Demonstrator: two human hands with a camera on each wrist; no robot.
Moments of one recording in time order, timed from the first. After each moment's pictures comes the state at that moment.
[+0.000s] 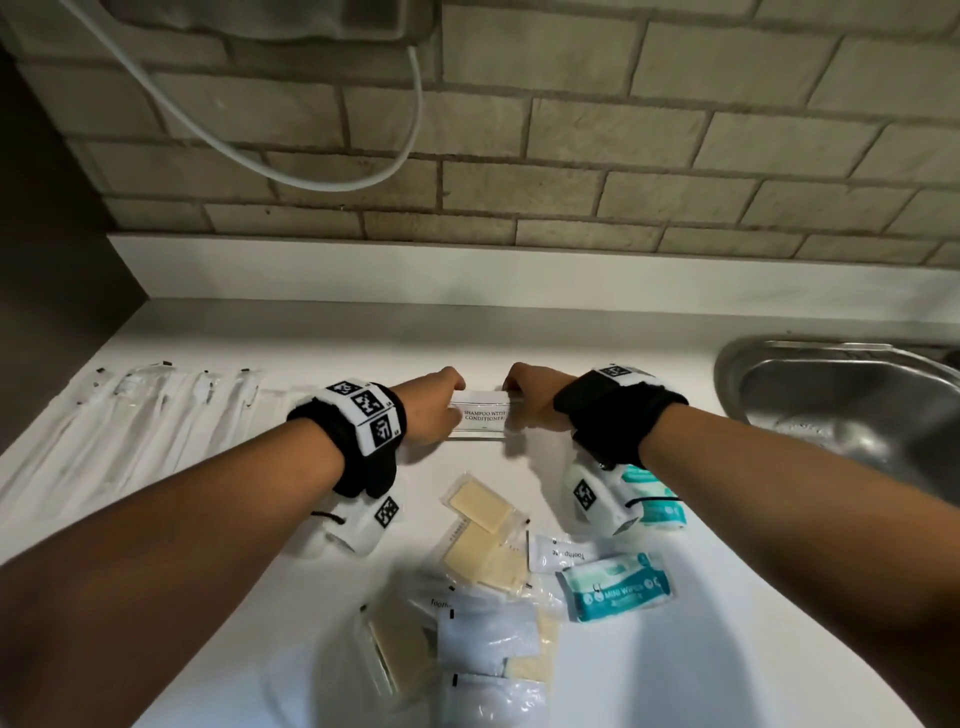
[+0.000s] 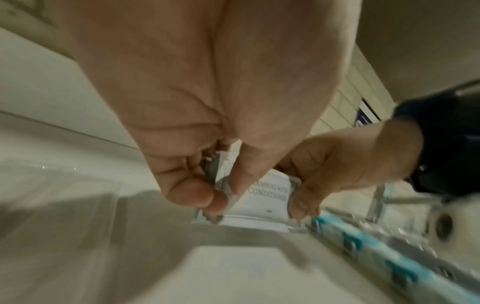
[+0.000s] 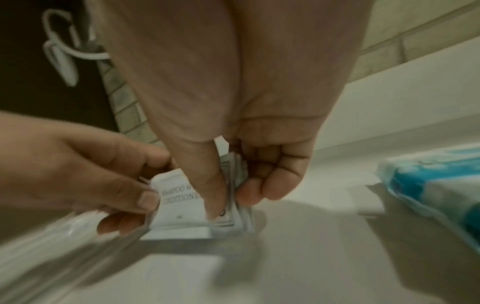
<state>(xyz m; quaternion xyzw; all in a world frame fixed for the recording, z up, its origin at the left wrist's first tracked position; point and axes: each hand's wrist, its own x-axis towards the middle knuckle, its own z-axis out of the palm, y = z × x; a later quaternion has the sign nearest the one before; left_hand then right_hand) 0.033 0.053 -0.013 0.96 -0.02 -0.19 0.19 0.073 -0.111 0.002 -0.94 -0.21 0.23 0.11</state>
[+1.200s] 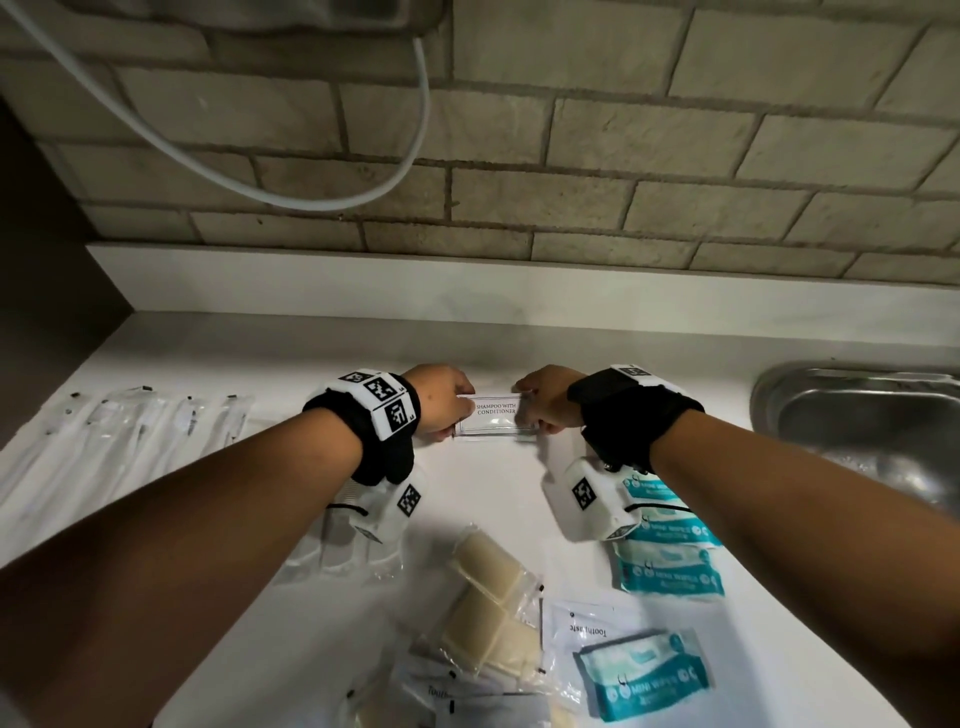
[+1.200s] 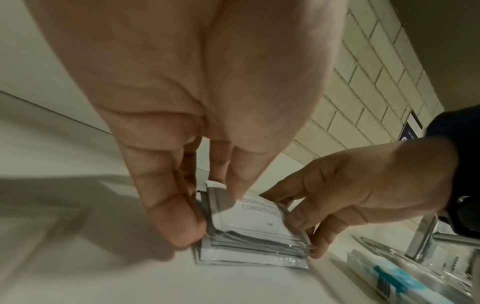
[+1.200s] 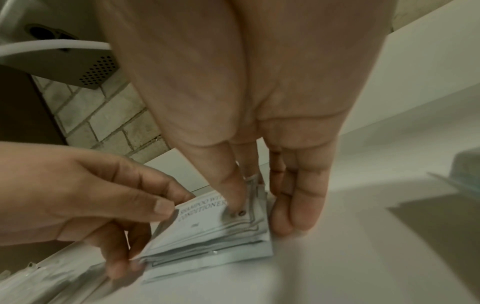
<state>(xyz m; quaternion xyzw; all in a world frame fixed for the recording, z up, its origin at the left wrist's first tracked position) 0.091 0.061 -0.016 0.93 0.05 -0.20 0.30 0.138 -0.102 -0.014 -0.93 -0.11 0.28 0.22</state>
